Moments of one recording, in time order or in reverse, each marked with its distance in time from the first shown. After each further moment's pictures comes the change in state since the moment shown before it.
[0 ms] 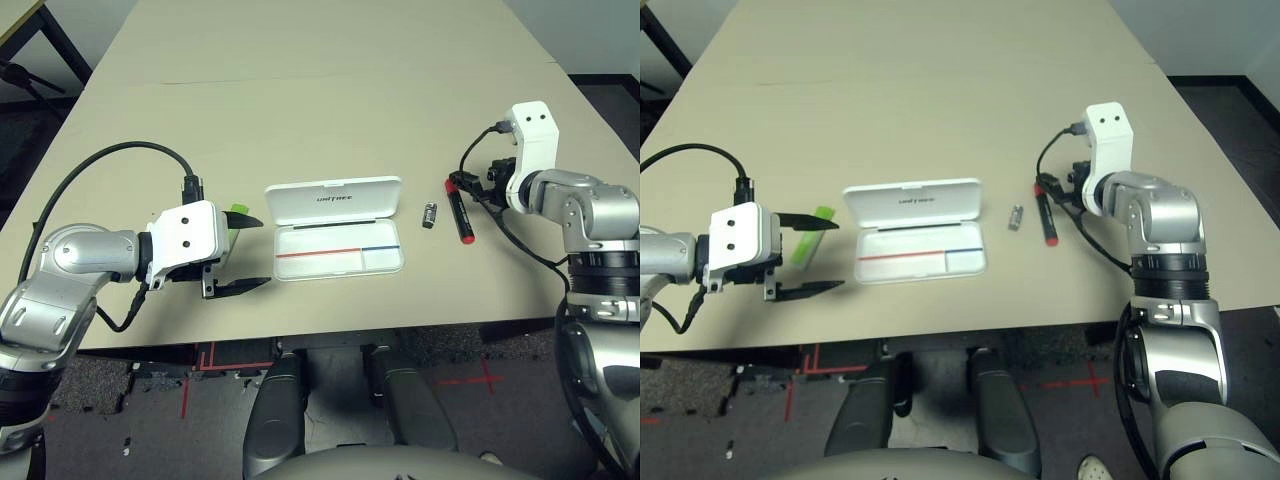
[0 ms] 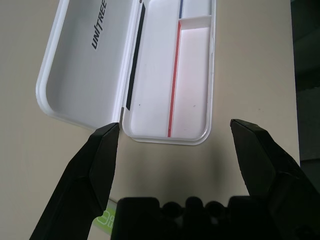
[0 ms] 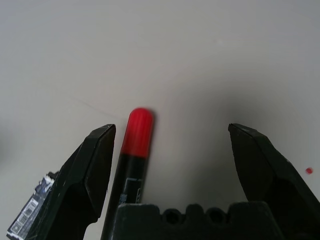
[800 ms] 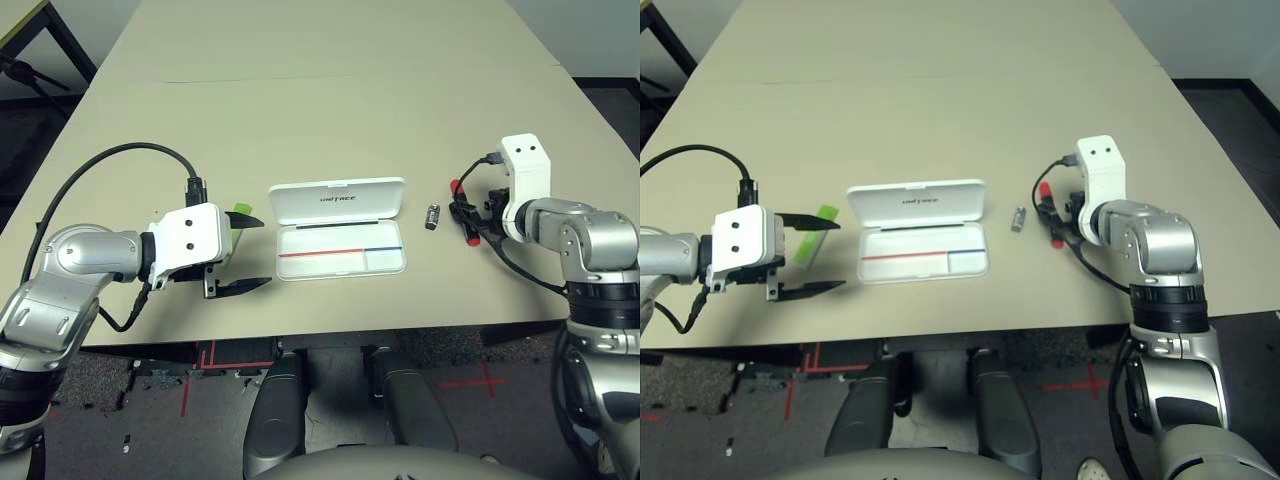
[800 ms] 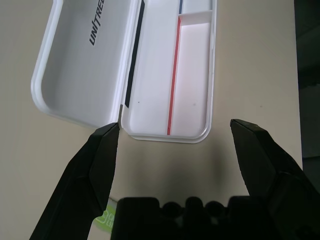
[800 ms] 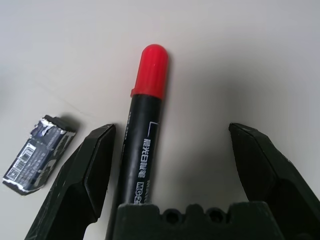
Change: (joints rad) left arm 0.002 0.002 -0.026 -0.003 0.012 -0.005 0.018; right arm 0.086 0.016 -0.003 -0.174 0.013 0.179 -0.047
